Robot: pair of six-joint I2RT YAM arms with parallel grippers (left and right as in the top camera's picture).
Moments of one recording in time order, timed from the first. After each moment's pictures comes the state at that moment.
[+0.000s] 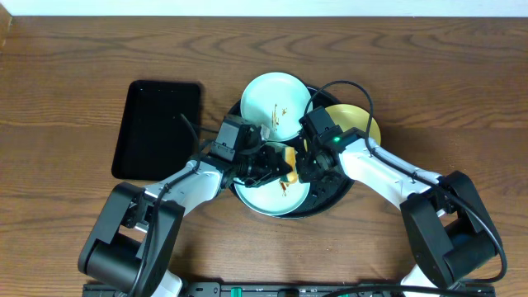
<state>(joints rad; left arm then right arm) -0.42 1.71 0.74 0.02 0.76 -0.89 0.54 1.82 1.05 -0.59 -0.15 0.39</state>
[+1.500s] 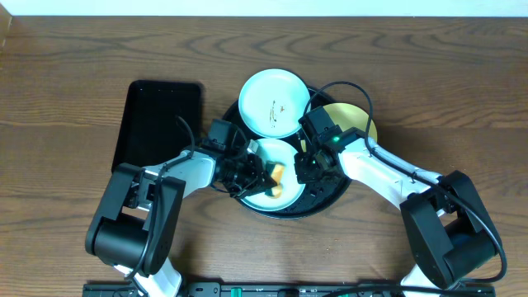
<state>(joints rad) -0.31 1.82 0.78 -0.29 0.82 -0.70 0.54 1.82 1.05 -0.60 -0.19 0.41</state>
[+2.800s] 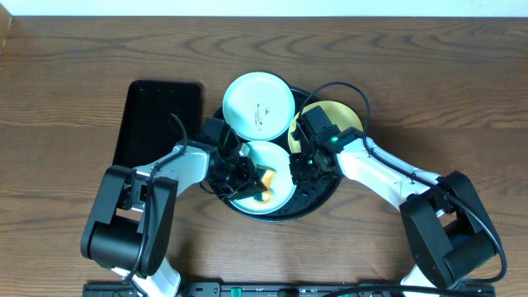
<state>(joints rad) -0.27 1.81 0.83 -0.48 0.76 -0.59 0.55 1.82 1.06 -0.59 -0.27 0.41</state>
